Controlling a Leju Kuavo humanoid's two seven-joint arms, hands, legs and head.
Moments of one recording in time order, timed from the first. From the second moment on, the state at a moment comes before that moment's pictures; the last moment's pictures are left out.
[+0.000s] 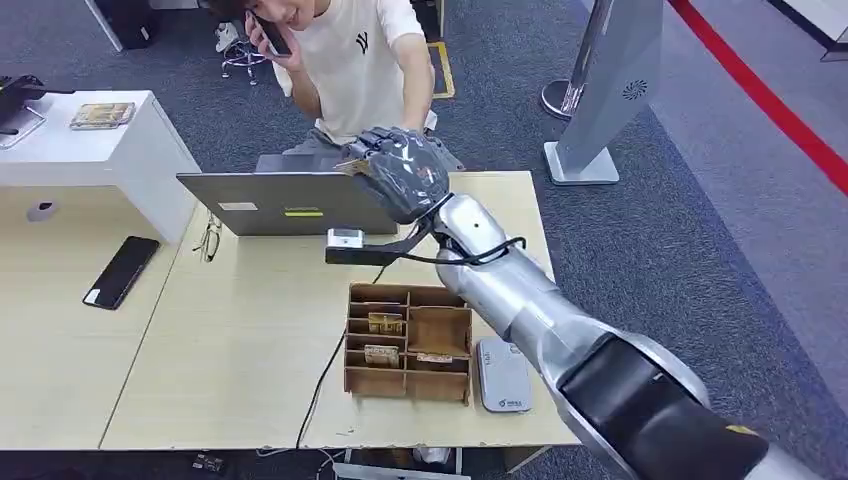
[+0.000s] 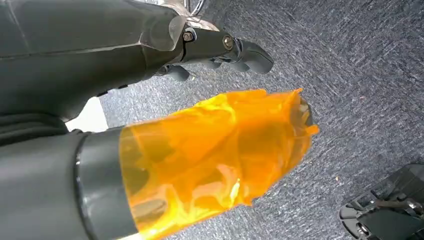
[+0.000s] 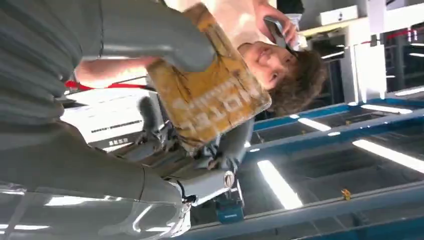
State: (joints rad) left arm -0.19 0.04 -0.91 -0.20 0.02 0.21 0.21; right arm -0.94 0.18 0.63 -0.55 0.91 -0.69 -0.35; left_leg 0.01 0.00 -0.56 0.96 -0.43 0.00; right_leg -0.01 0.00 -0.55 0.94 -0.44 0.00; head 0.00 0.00
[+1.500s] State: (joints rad) left arm -0.11 0.03 -0.86 -0.20 0.06 0.25 0.18; right arm -0.48 0.03 0.59 -1.02 0.26 -0.64 -0.61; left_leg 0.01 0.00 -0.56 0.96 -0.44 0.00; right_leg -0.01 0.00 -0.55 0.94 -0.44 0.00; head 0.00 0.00
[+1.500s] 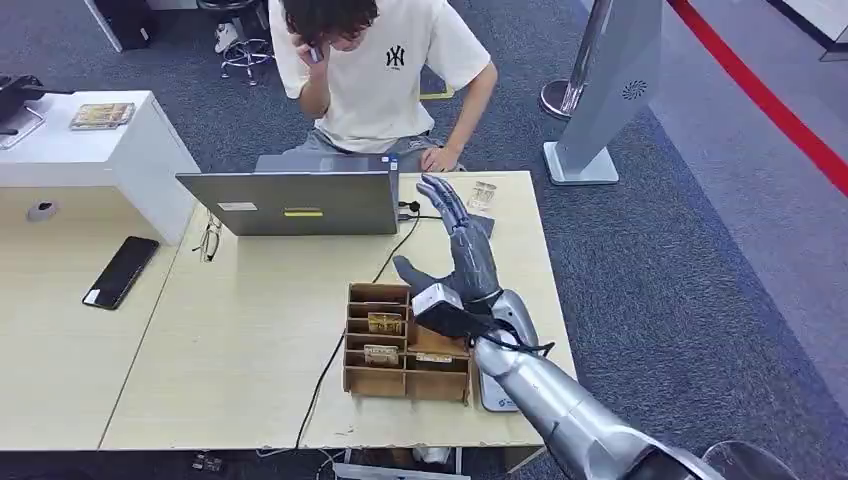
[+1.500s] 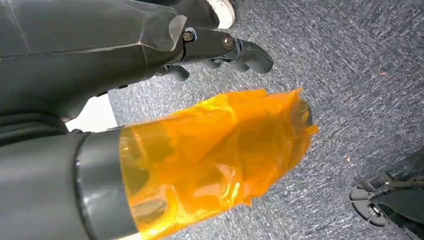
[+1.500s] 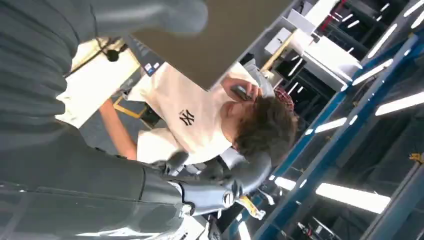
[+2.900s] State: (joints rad) left arm -0.11 0.03 -0.83 -0.20 0.06 0.25 0.18; right arm -0.40 -0.14 0.71 -1.08 0.51 -0.61 -0.37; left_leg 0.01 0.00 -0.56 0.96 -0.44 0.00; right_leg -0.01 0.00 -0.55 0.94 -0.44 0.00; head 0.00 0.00
